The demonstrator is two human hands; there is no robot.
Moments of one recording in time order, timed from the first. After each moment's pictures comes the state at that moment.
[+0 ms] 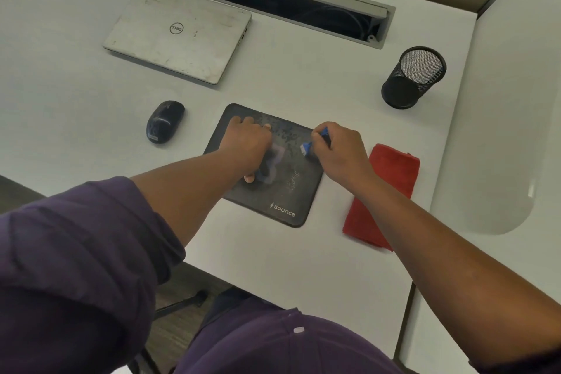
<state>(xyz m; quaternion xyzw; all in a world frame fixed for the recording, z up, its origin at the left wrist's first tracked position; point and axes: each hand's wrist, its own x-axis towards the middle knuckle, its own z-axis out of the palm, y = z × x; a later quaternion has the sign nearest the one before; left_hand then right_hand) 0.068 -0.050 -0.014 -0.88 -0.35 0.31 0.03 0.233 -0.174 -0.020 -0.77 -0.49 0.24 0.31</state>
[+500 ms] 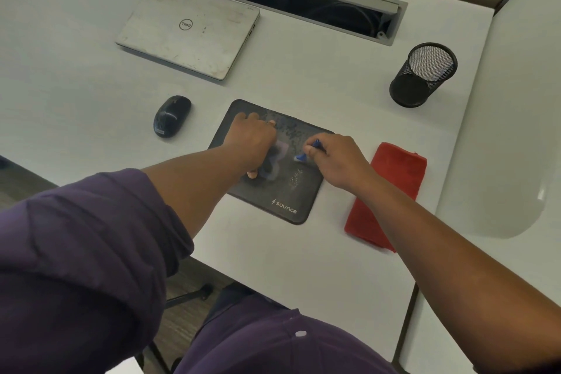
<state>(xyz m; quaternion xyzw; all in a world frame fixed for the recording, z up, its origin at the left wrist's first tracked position) 0.073 -0.056 -0.010 -0.88 -0.35 0.32 0.06 0.230 -0.179 -0.017 -0.74 -0.53 0.34 0.23</state>
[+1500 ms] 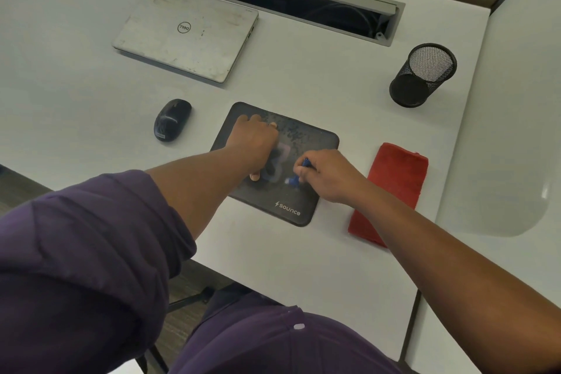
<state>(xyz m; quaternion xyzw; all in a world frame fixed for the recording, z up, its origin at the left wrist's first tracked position) 0.072 -0.051 -0.012 -0.89 -0.33 0.32 0.05 0.209 -0.187 -0.019 -0.70 -0.55 0.41 0.21</state>
